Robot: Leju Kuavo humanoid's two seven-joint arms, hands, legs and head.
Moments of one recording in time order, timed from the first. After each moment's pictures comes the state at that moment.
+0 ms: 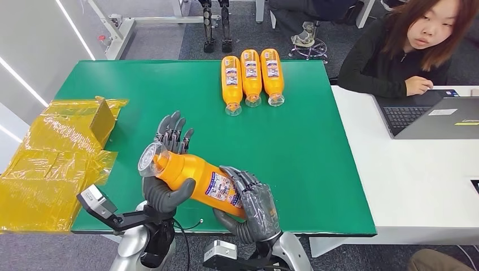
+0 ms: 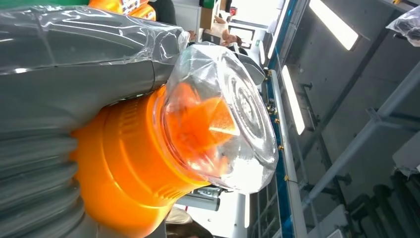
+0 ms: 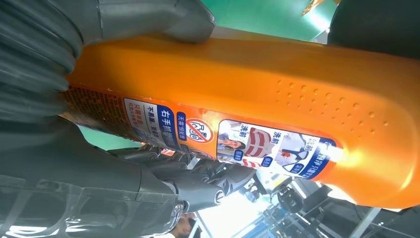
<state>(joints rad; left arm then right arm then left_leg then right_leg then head) -0.13 -0.19 -0.43 -1.26 0.05 -0.22 -0.53 -0.04 0.04 0.66 -1.54 1.02 -0.33 -0.19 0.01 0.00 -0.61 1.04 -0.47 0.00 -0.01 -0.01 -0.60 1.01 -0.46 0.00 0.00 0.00</state>
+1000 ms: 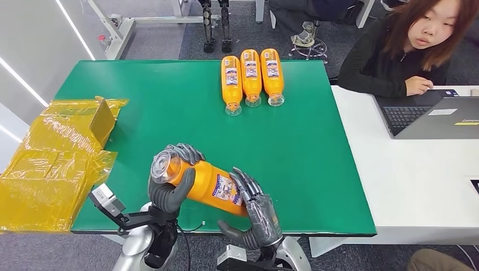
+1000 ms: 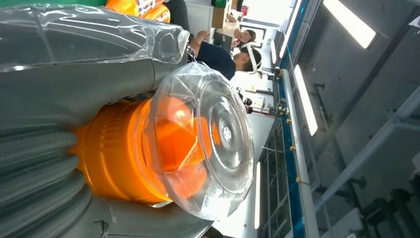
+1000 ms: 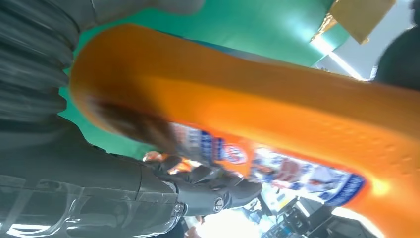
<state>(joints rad) -0.14 -0.17 -0.45 -1.20 0.07 -0.20 -0.55 -0.10 -0.05 0.76 -1.32 0.77 -0.54 -0.31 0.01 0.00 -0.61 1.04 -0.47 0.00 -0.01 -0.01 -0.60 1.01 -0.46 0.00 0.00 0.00</state>
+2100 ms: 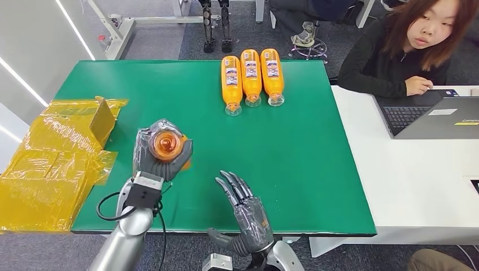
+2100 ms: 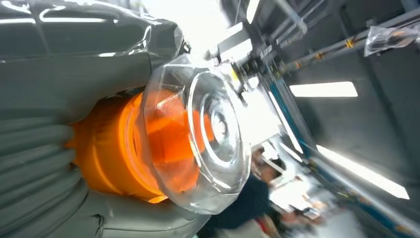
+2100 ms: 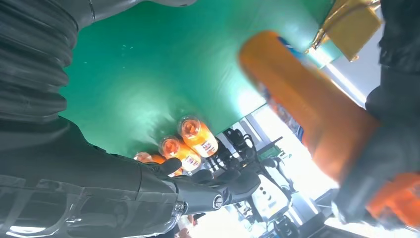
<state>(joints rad) -0.32 -0.08 -0.42 -1.11 -0.60 0.31 -0.49 -0.07 -0.01 0.77 -1.41 0.92 -0.44 -0.21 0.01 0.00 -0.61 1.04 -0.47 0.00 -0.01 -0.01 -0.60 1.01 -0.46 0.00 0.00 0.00</state>
